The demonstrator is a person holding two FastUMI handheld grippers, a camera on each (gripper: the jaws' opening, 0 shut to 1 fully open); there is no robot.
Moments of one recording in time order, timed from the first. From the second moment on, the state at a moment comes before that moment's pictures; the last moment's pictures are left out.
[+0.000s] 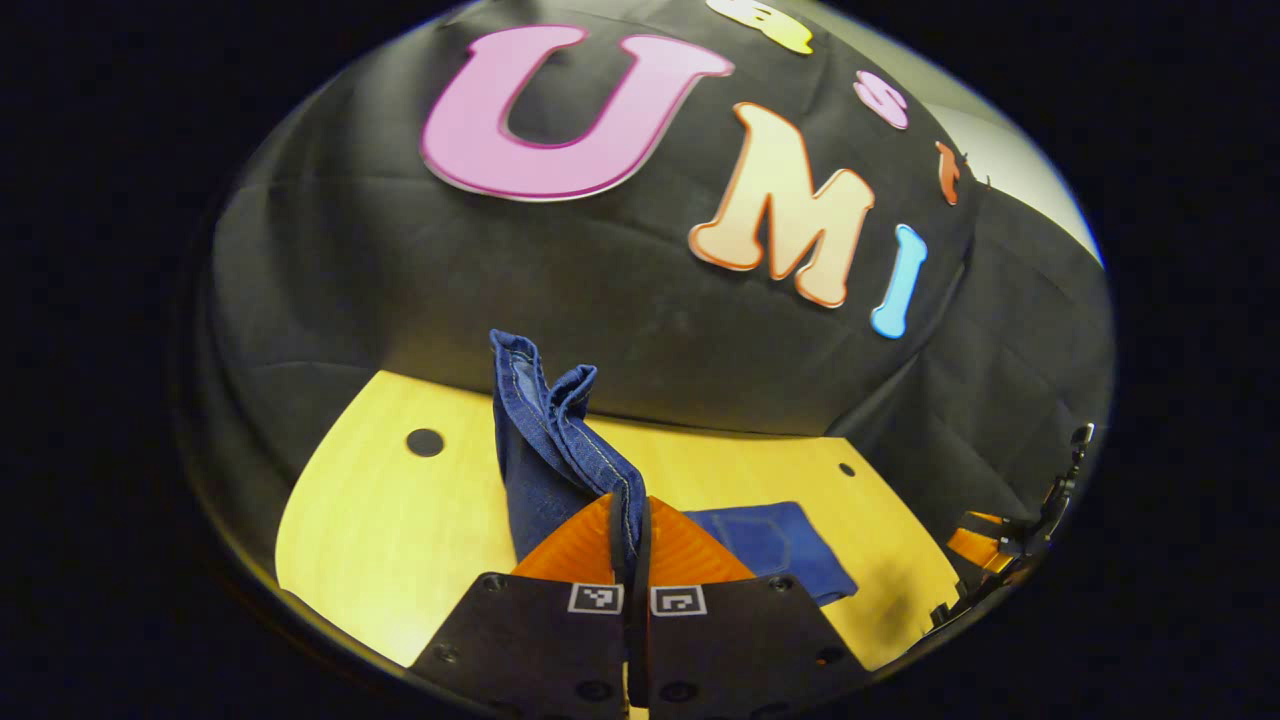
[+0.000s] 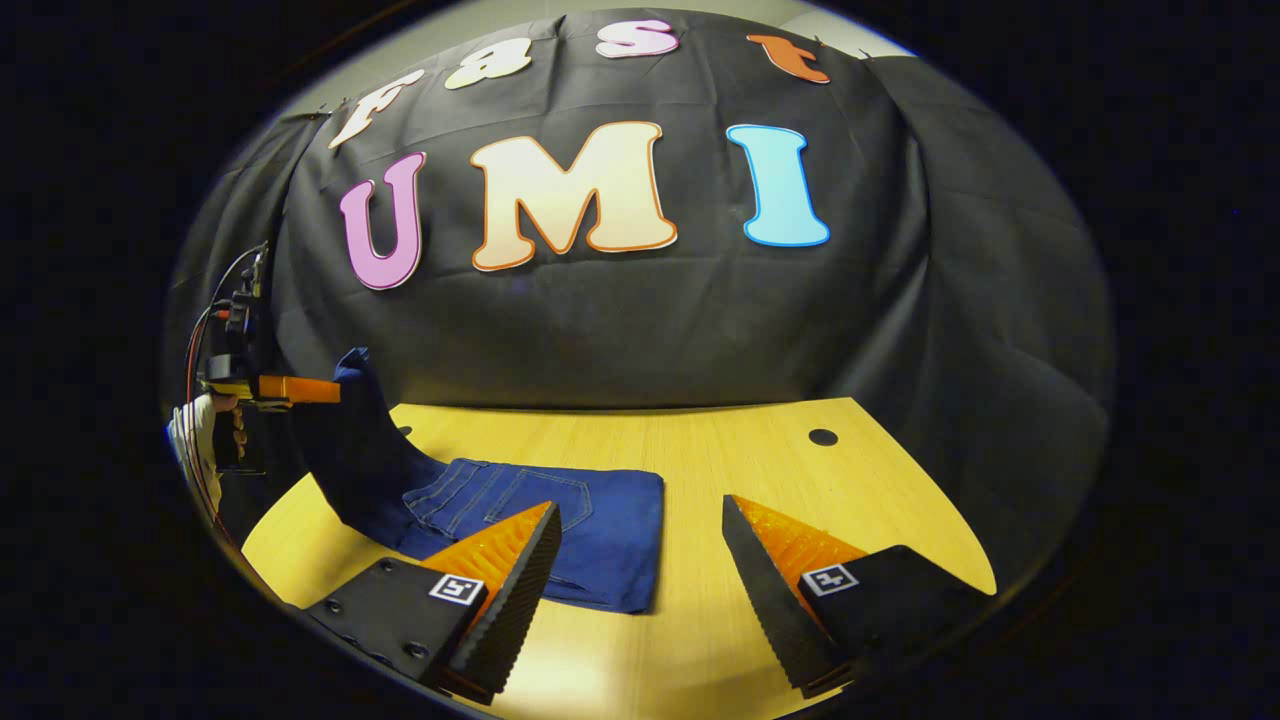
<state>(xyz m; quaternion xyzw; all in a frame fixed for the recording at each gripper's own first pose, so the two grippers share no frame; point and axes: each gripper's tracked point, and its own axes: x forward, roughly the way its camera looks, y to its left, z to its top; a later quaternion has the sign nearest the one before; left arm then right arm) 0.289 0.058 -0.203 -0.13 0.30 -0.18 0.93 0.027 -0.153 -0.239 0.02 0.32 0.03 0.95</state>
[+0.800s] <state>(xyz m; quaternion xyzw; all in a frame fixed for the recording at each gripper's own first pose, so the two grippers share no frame) 0.263 -0.172 -0.310 -0.09 0.37 -0.23 0.89 -0.010 -0.270 -0.241 0.00 0.33 0.01 0.94</state>
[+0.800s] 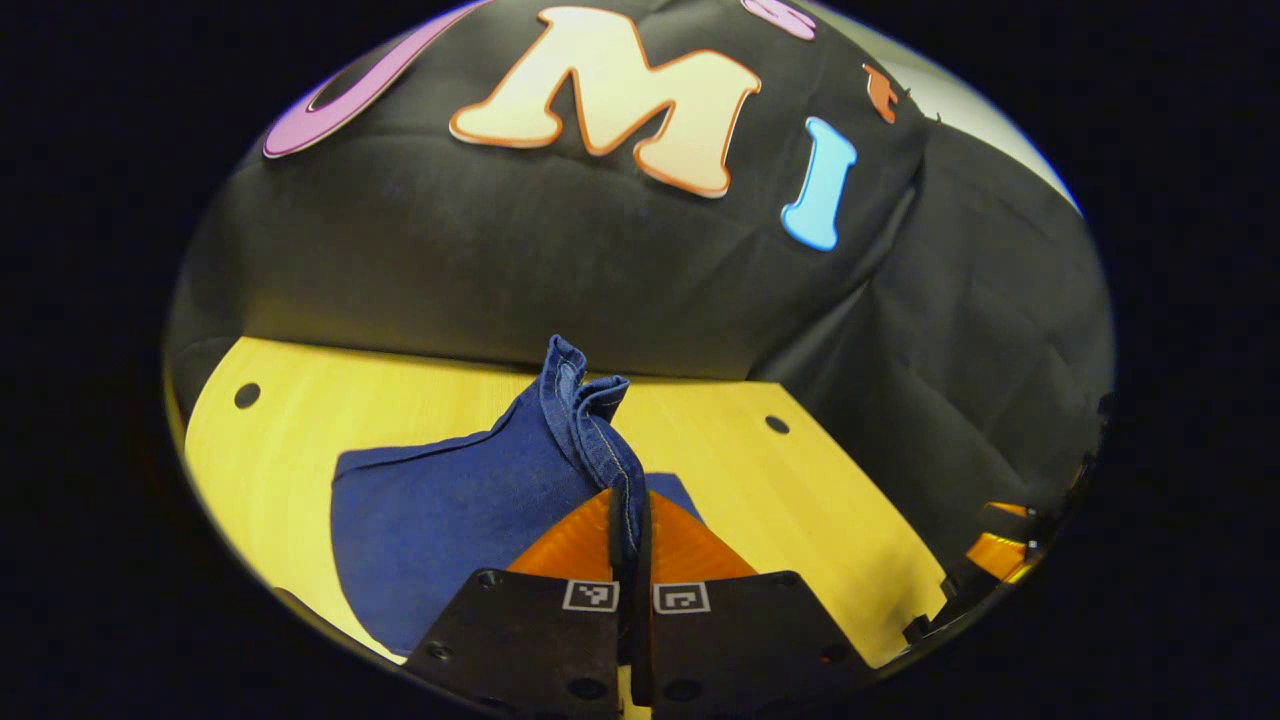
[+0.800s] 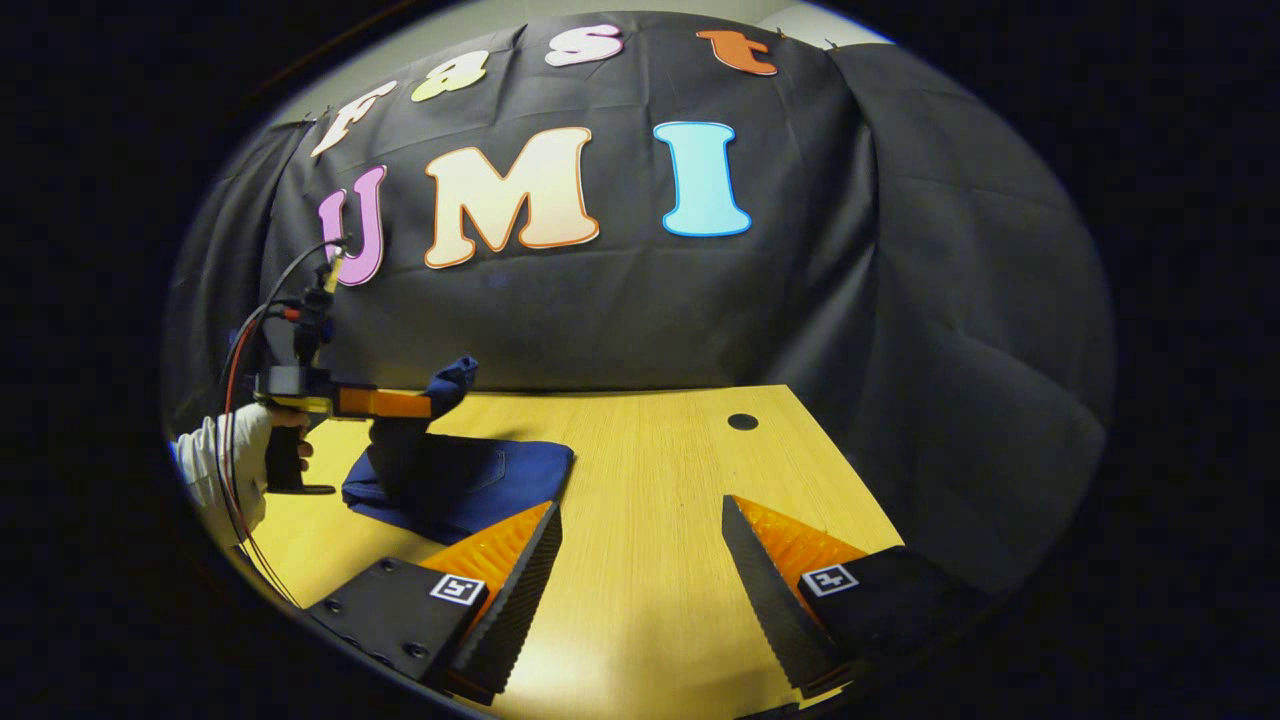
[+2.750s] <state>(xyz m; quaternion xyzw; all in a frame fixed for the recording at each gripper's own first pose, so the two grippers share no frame) 0.117 0.010 -0.042 0.02 0.07 -0.09 0.99 0.018 0.051 -0.090 0.03 0.08 0.11 0.99</state>
